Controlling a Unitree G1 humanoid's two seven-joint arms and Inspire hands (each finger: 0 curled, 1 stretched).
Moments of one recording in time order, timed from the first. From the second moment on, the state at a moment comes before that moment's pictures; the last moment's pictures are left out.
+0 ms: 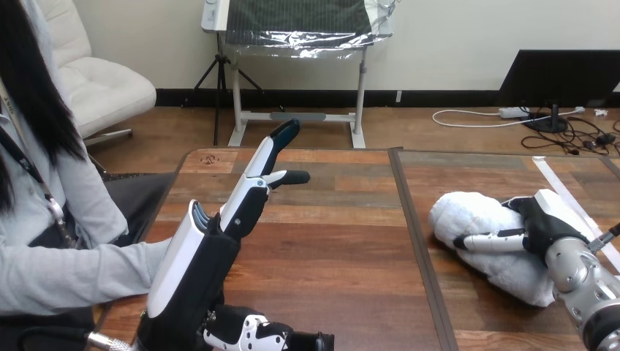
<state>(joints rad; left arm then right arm) 0.10 0.22 -0.07 0.22 0.20 -1.20 -0.07 -0.71 -0.45 0.20 1.32 -0.44 -0.08 -0.10</state>
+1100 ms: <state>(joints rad) 0.10 0.23 -0.07 0.22 0.20 -1.21 -0.08 -0.70 -0.43 0.12 1.31 -0.34 -0.14 -0.13</state>
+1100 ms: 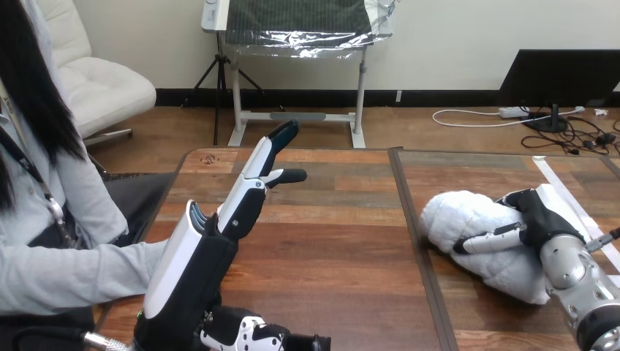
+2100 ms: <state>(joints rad) 0.11 0.24 -0.07 0.22 0.17 -1.18 -0.11 -0.64 -0.34 -0.01 1.31 -0.18 -0.35 -0.19</state>
